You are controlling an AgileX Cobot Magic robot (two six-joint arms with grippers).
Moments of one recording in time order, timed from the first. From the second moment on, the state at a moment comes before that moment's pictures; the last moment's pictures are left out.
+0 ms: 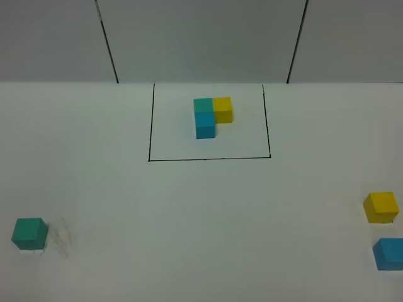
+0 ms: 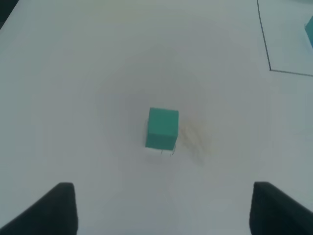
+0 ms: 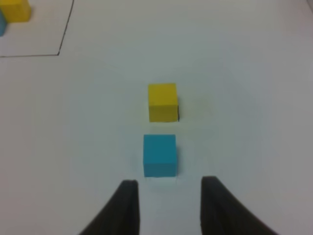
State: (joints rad) left arm 0.03 0.10 -0.55 0.04 1.02 -0.15; right arm -0.09 -0.01 -0.49 0.07 1.07 -0.06
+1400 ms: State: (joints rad) left arm 0.03 1.53 -0.76 0.05 0.54 -0.17; right arm -0.09 -0.01 -0.49 0.07 1.07 -0.06
